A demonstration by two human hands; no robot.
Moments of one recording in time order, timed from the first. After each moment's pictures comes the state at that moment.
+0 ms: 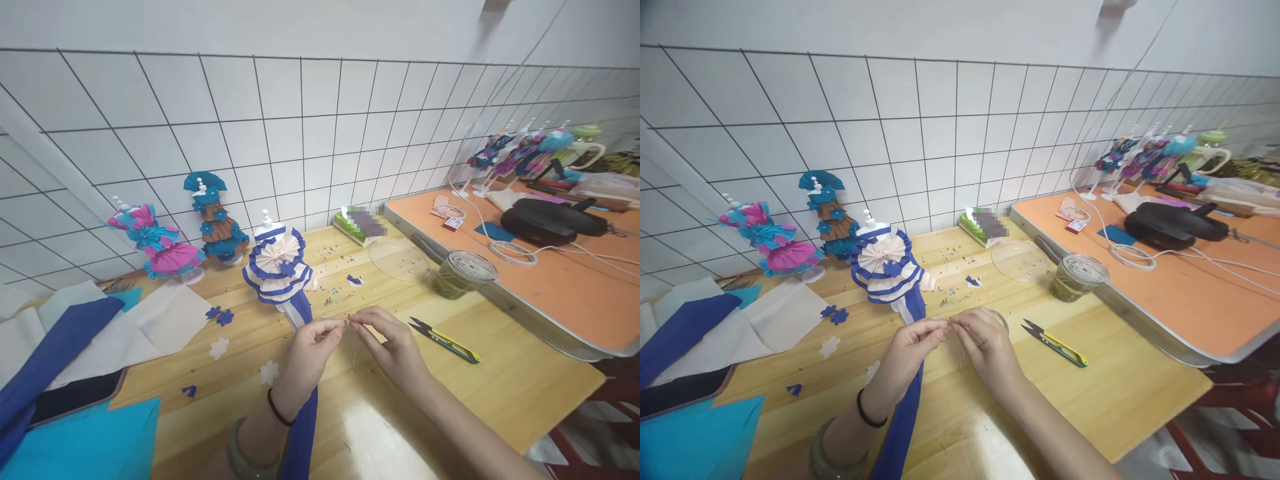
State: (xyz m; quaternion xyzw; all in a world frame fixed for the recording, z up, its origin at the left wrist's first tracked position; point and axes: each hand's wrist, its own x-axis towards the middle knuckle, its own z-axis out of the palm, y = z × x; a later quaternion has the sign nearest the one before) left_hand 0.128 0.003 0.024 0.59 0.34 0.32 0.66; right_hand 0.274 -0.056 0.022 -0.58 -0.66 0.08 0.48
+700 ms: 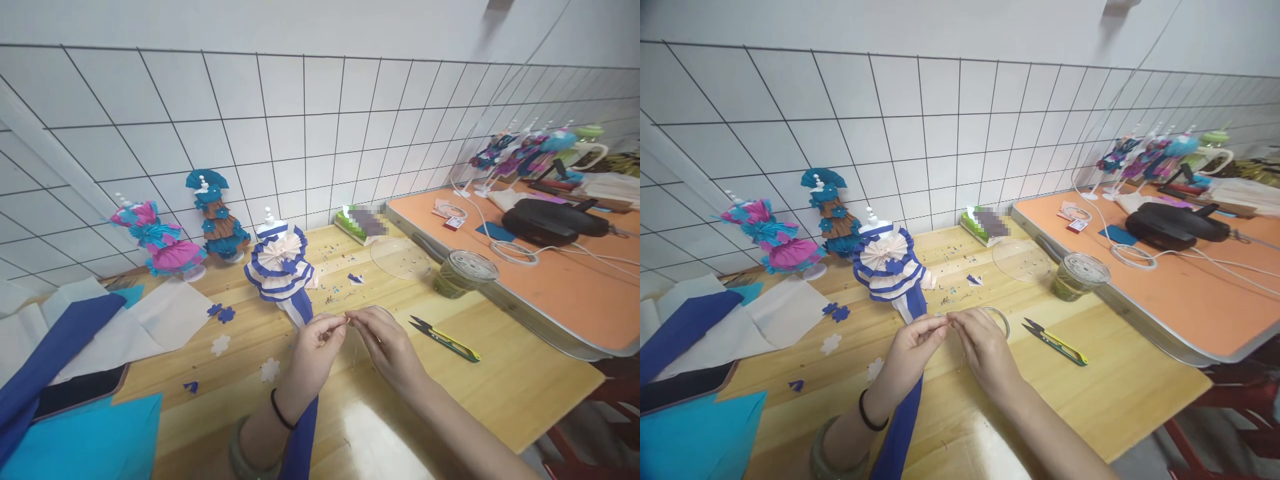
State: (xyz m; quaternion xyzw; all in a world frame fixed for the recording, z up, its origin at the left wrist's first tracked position) left_hand 0.129 -0.001 0.020 0.64 0.32 0.37 0.59; right_hand 0.267 -0.057 0.023 -0.56 -0.70 0.05 0.45
